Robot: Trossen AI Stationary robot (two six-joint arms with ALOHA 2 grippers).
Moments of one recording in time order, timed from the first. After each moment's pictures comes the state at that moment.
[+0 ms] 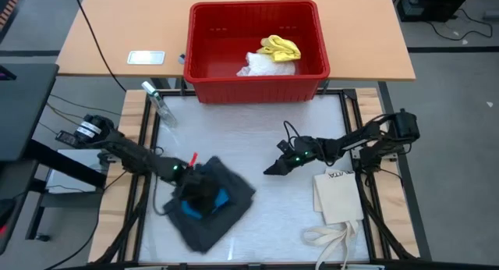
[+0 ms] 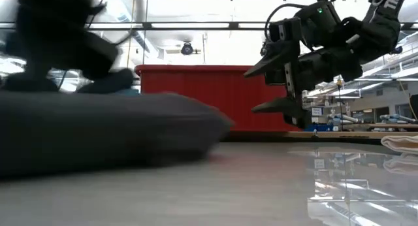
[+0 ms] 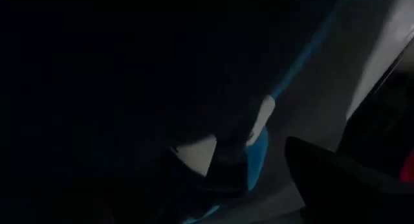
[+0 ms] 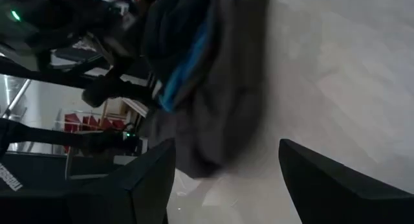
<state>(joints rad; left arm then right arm) -0.37 1.46 0.73 -0.38 0.26 -1.23 -0.04 1.59 0.48 0.73 -0.31 1.11</state>
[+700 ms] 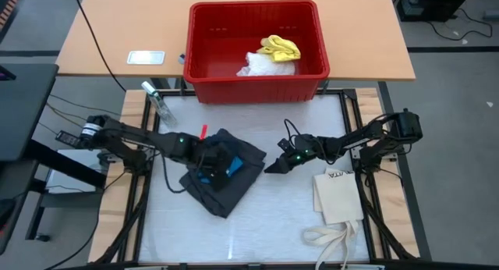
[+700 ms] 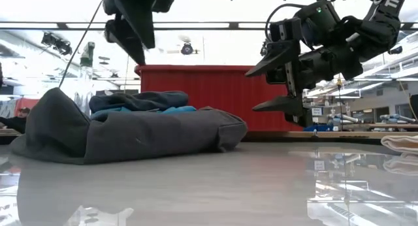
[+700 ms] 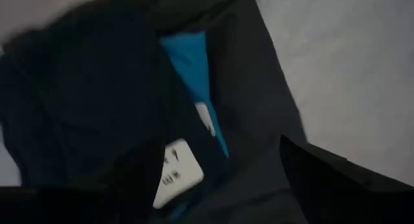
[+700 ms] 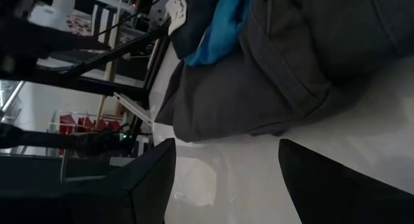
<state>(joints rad) -0.19 1.49 1.27 -0.94 -0.15 -0.71 -0.06 1.56 0.48 0.69 -0.32 1.10</state>
